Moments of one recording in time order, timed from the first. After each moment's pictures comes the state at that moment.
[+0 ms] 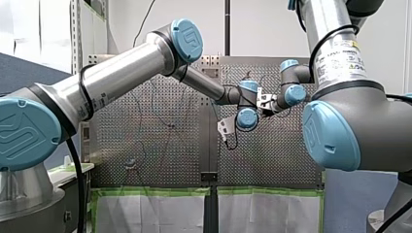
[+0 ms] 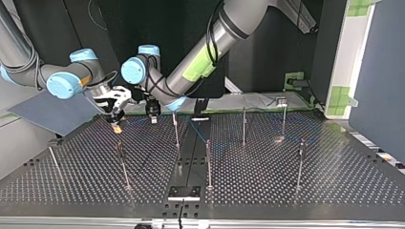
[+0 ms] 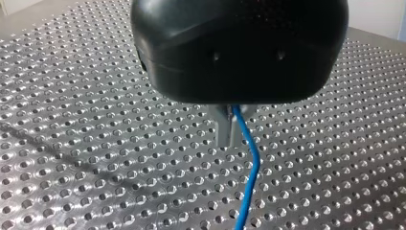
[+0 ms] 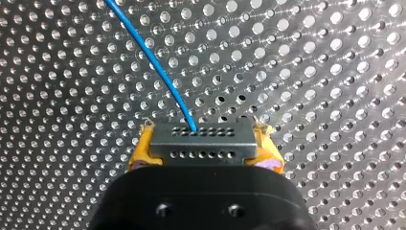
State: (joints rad) left arm -0.78 -2.54 -0.90 -2.94 -2.26 -1.97; right arm 1.80 -1.09 1.55 -0.22 1.24 1.68
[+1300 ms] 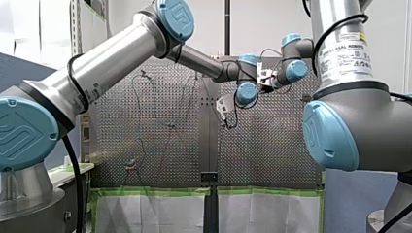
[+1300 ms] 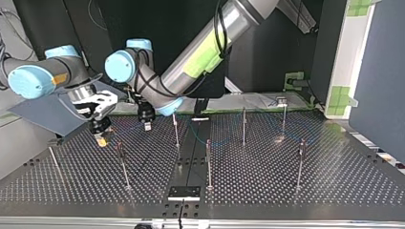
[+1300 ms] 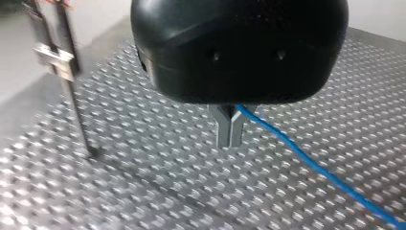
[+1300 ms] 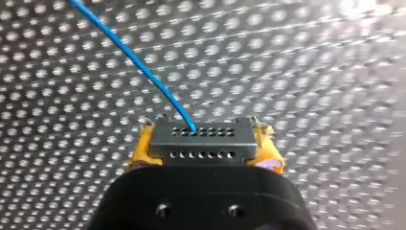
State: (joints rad) left arm -0.80 -2.39 -0.90 -3.04 -2.31 -1.98; right arm 1.80 -1.24 1.49 -0.13 1.21 1.71
